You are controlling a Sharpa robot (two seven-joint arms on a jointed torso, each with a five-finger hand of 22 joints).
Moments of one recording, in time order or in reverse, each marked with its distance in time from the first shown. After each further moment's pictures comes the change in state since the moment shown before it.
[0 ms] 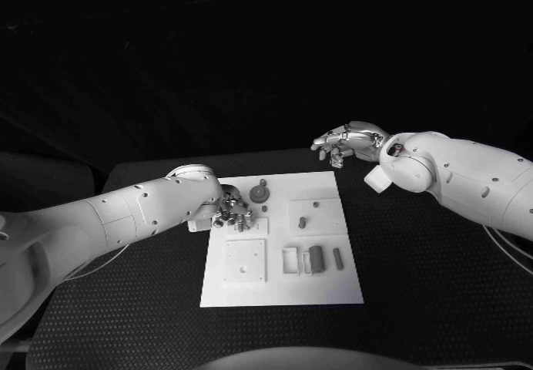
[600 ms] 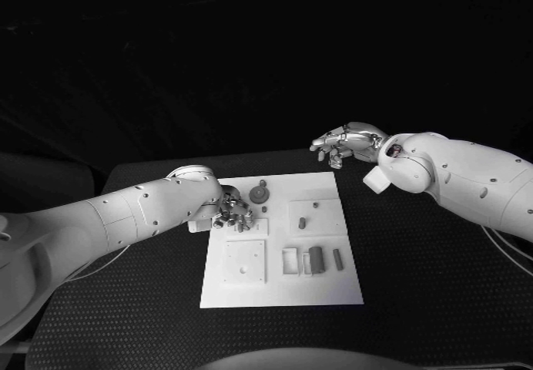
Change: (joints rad) left arm -0.002 0.005 0.001 -0.011 0.003 0.001 0.002; left_hand 0.000 0.000 0.000 0.000 -0.004 -0.002 -0.002 0.000 0.003 0.000 0.000 0.000 -0.001 0.000 0.000 0.000 -0.001 0.000 0.001 0.001 0.000 0.000; right arm 0.000 0.004 0.000 -0.001 0.000 0.001 0.000; right_hand 0.000 0.000 0.000 0.000 0.000 0.002 0.000 0.000 0.001 0.000 0.000 0.000 -0.001 0.000 0.000 0.000 0.000 0.000 0.001 -0.001 0.000 0.000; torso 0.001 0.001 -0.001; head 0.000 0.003
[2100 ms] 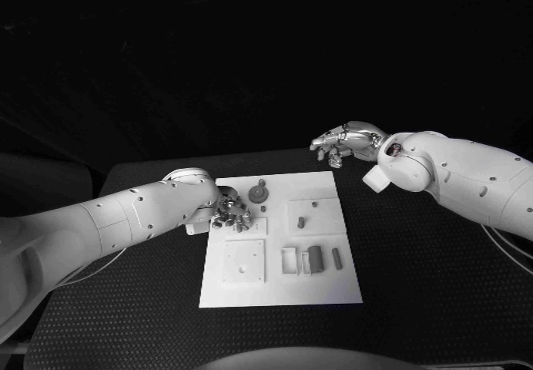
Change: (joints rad) left arm -0.008 -0.021 -0.002 0.027 -0.007 -0.040 0.018; left_hand 0.000 0.000 -0.002 0.001 0.026 0.000 0.003 0.002 0.006 0.000 0.000 0.005 -0.002 0.000 0.000 0.005 -0.004 0.000 -0.001 0.002 0.000 0.000; right arm 0.000 -0.006 0.000 0.002 -0.001 0.002 0.000; right_hand 0.000 0.000 0.000 0.000 0.000 -0.002 -0.002 0.000 0.000 0.000 0.000 0.004 0.000 0.000 0.000 0.000 -0.001 0.000 -0.002 0.002 0.000 0.000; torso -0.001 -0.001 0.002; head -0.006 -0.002
